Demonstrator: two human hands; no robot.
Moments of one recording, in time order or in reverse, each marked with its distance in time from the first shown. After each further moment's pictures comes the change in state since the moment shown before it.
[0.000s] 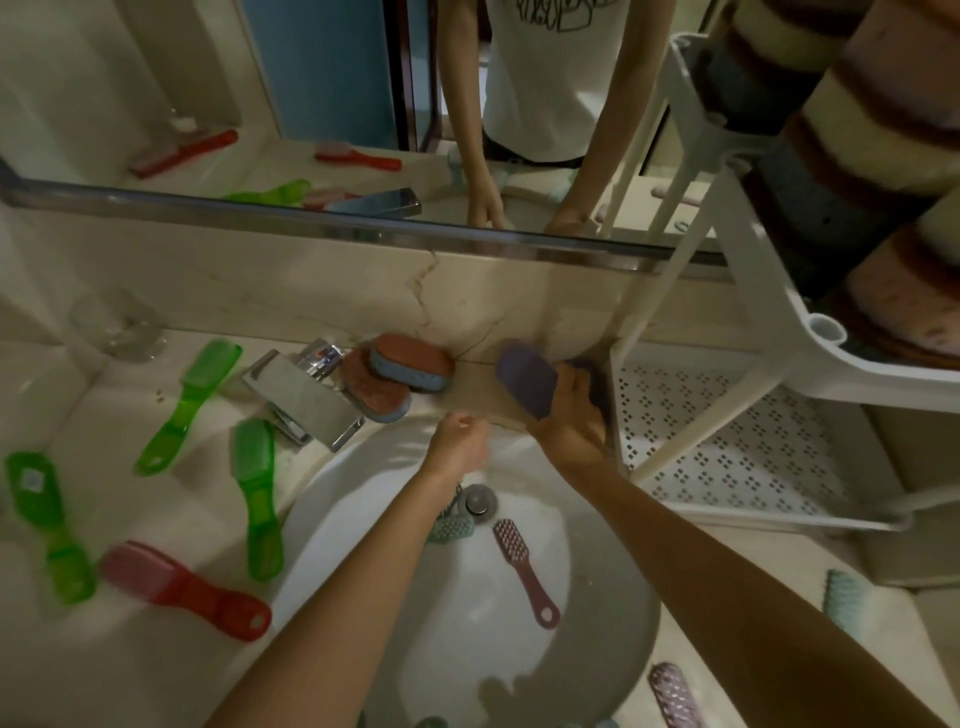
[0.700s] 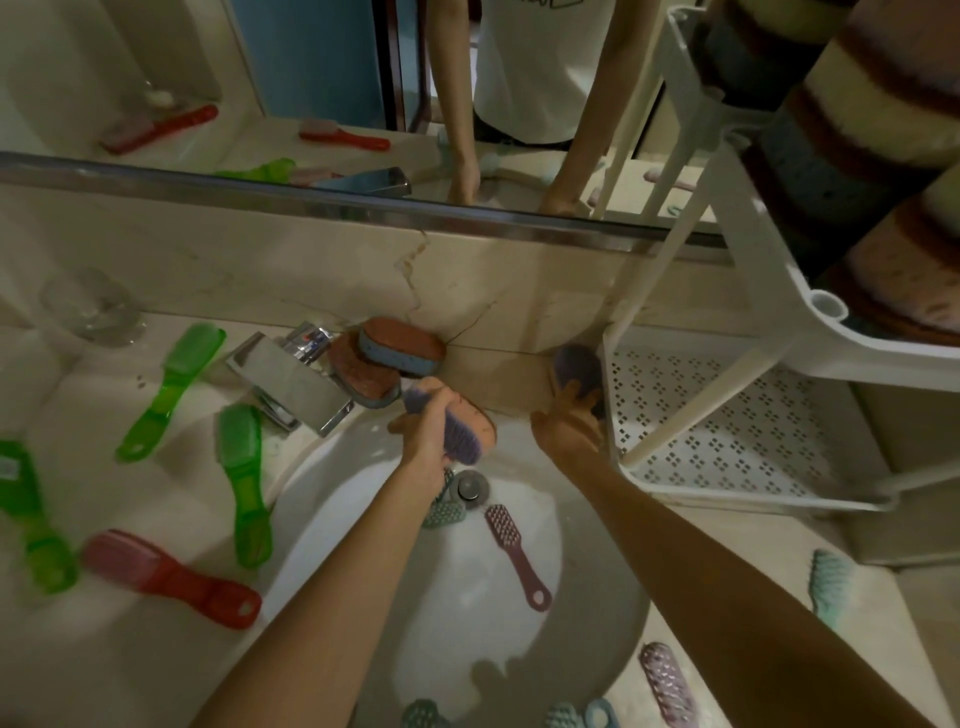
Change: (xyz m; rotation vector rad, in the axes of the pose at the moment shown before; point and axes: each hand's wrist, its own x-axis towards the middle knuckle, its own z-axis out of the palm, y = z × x) left_hand 0.017 -0.013 -0.011 -0.520 0.171 -0.182; right_hand -0.005 0.005 0.012 -0.109 -0.209 0.251
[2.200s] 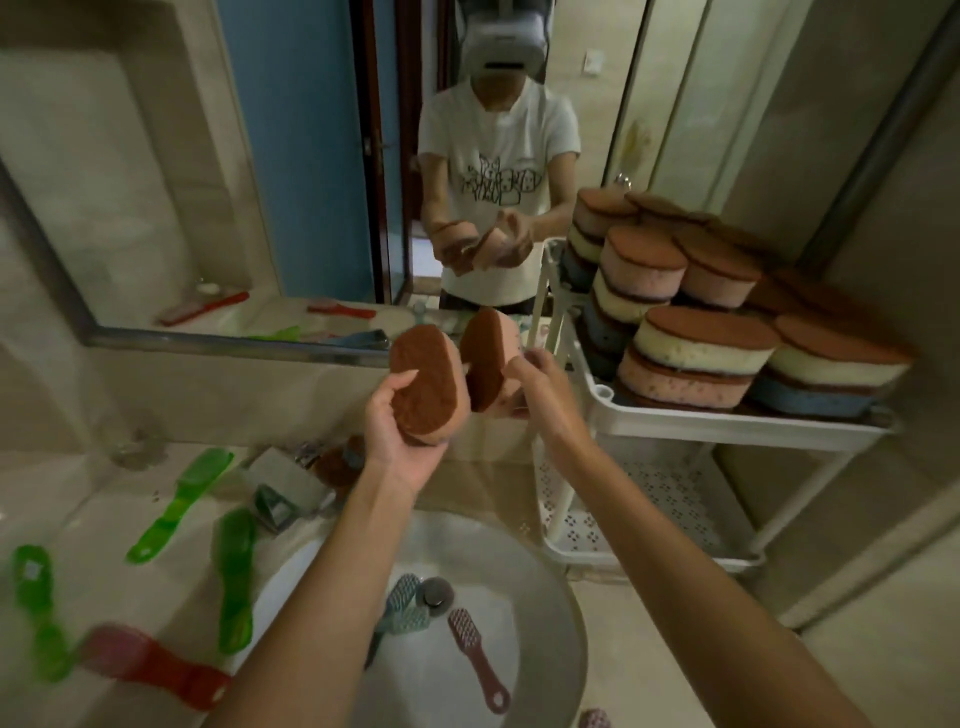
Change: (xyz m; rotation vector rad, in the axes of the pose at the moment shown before) left_hand -0.207 0.082 0.035 -0.449 -0.646 0.291; right_hand -0.145 -0.011 -0.184 1.060 0.132 -0.533
